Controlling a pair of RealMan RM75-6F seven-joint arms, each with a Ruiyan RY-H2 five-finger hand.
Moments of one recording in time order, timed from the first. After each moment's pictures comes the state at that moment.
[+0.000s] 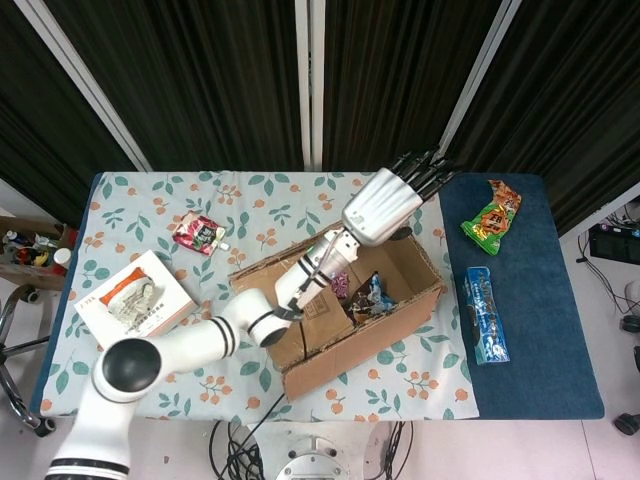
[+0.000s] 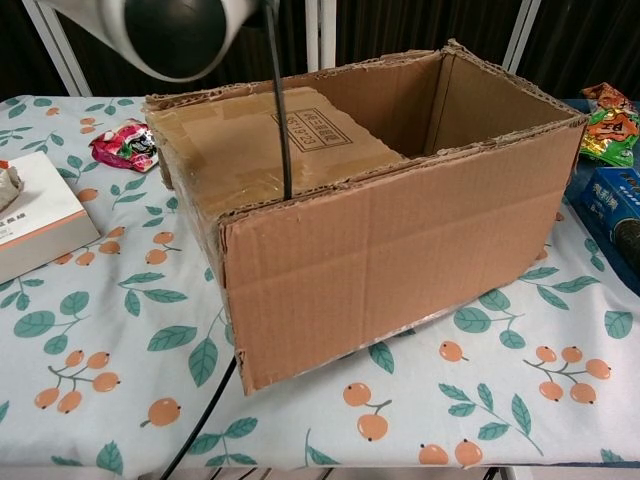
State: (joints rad) left arm -1.43 -1.78 -0.40 -1.00 1.32 1.02 0.08; right arm -0.11 -1.04 0.17 -1.51 -1.56 1.85 0.59
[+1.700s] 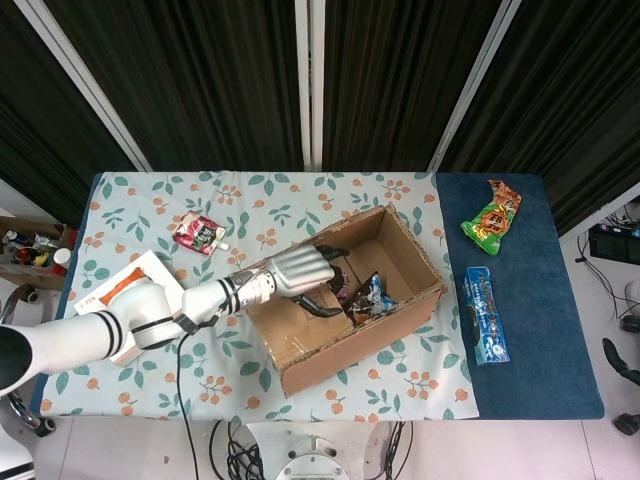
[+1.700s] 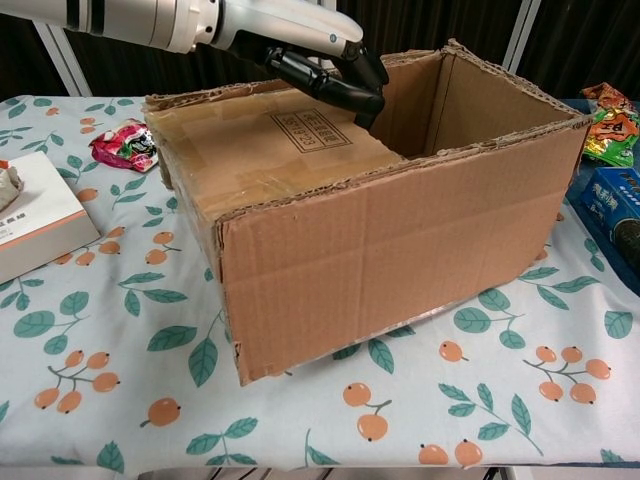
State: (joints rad) left arm -1.32 -1.32 -0.03 -1.40 1.64 0.64 -0.48; right arm -0.06 -1.07 0.15 -1.51 -1.55 1.77 0.54
